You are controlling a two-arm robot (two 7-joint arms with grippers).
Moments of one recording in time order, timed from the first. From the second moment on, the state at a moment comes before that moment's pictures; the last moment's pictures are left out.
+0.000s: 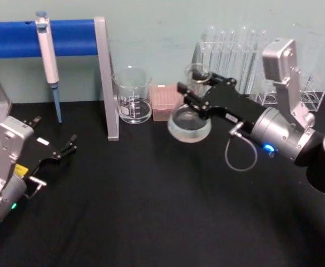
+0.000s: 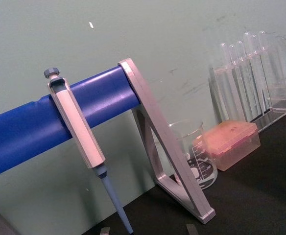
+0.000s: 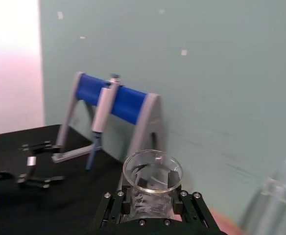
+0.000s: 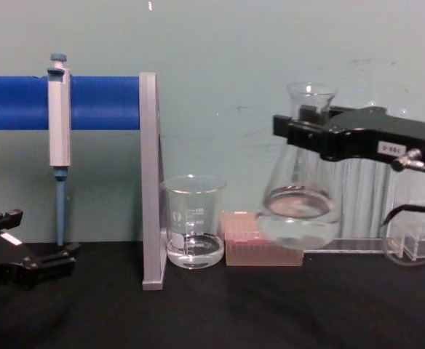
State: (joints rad) left arm -0.20 0.60 0.45 -1.41 -0.25 -0.12 0.03; right arm 0.40 0.42 -0.44 -1.49 0.41 0.00 0.43
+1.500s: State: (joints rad) left arm -0.20 0.60 0.45 -1.41 -0.25 -0.12 0.03; right arm 0.32 0.38 -0.36 -1.56 0.34 0.07 0.41
